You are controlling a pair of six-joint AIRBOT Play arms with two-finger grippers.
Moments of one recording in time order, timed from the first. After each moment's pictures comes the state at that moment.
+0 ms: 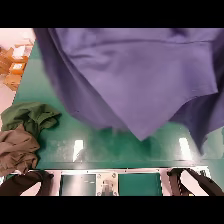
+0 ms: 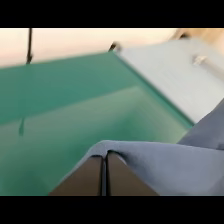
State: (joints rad) left arm -0.26 -1.03 1.94 1.08 -1.24 -1.59; right arm -0.36 -0.97 1.91 -0.73 1.13 1.28
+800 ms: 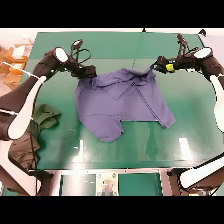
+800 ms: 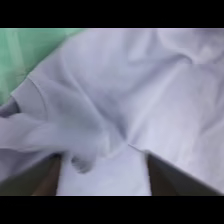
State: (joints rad) left arm -0.22 -1.83 1.74 1.07 -0.98 -1.47; right arm -0.15 -1.78 1.67 -0.80 1.05 1.27
